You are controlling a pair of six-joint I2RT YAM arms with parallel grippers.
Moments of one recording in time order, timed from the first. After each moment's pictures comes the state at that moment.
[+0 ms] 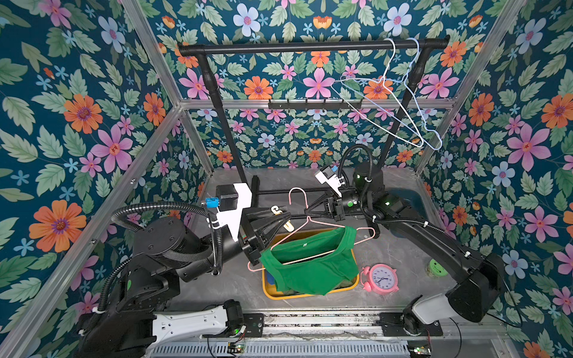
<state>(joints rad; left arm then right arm) -1.25 0.84 1.56 -0.62 -0.12 -0.12 0.62 1.50 1.37 -0.15 -1.14 0.39</state>
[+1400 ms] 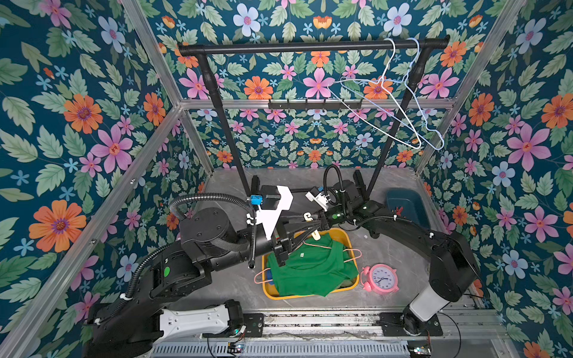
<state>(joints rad) -1.25 0.92 1.52 -0.56 0.01 -0.16 0.62 1.63 1.28 -0.31 -0.89 0.30</state>
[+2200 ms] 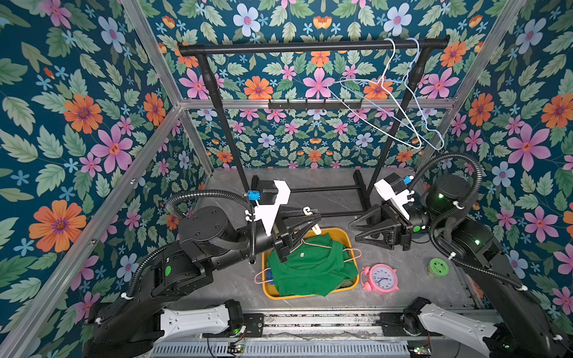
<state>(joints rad) -1.25 0.95 1.54 -0.52 -0.02 -0.18 0.57 1.02 1.45 -0.44 -1.21 0.35</state>
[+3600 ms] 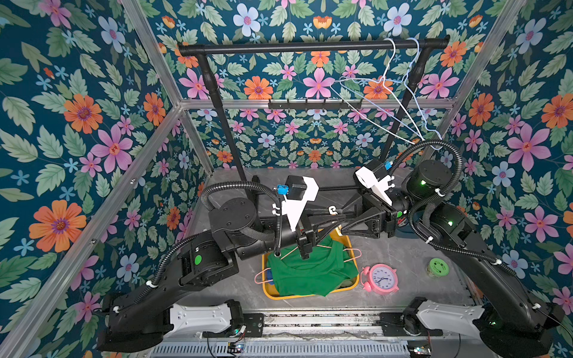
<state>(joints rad) -1.25 1.07 1.57 -0.41 0.09 -0.21 0.67 1.18 1.53 -0.23 -1.24 0.45</state>
